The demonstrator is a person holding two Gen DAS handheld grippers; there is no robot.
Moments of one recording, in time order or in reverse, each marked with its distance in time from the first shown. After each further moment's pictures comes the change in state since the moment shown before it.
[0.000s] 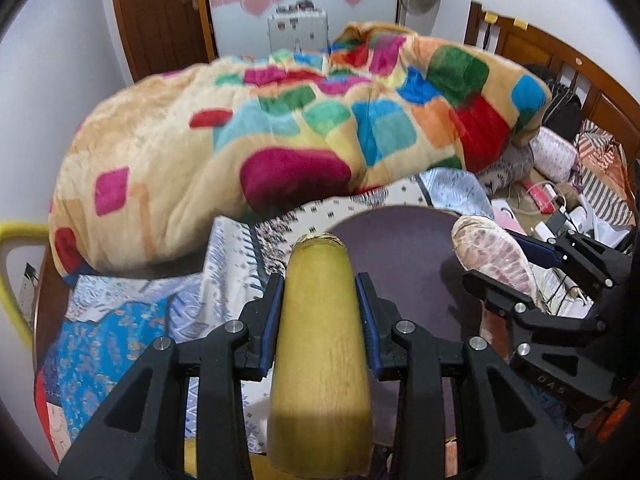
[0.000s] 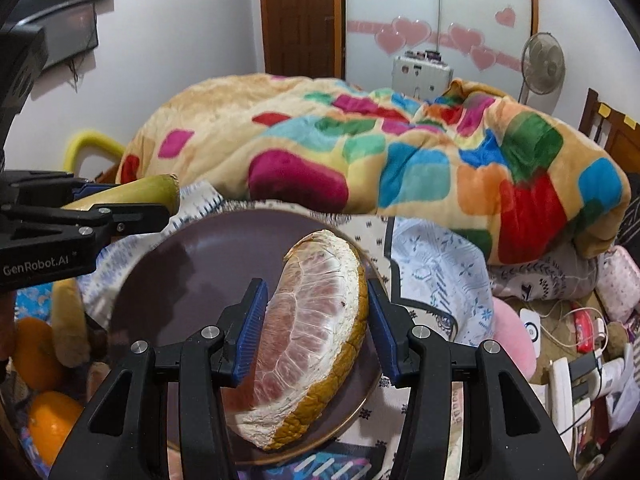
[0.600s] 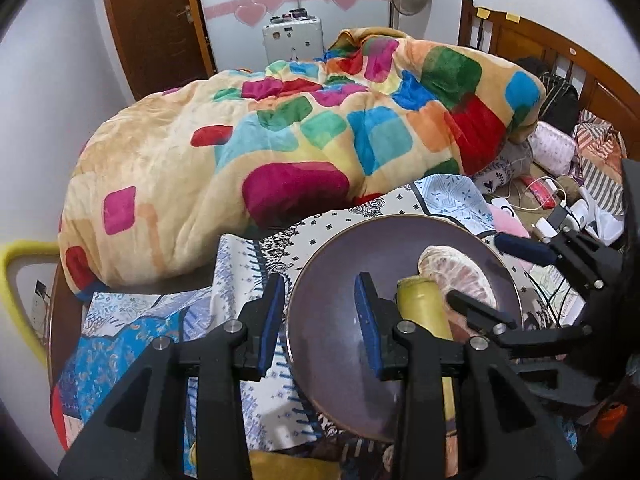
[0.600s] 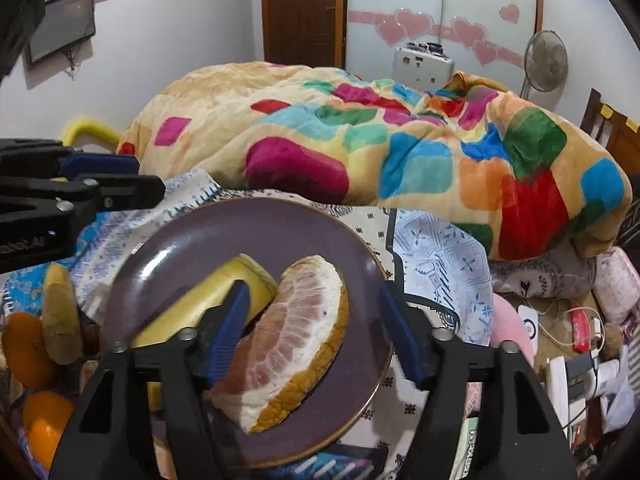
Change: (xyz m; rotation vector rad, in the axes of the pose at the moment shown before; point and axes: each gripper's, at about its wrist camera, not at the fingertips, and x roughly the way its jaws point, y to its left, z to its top) left arm -0.021 -0.007 0.005 0.050 -0.042 0.040; right arm -0.007 0.005 0.004 -0.001 0.013 -0.009
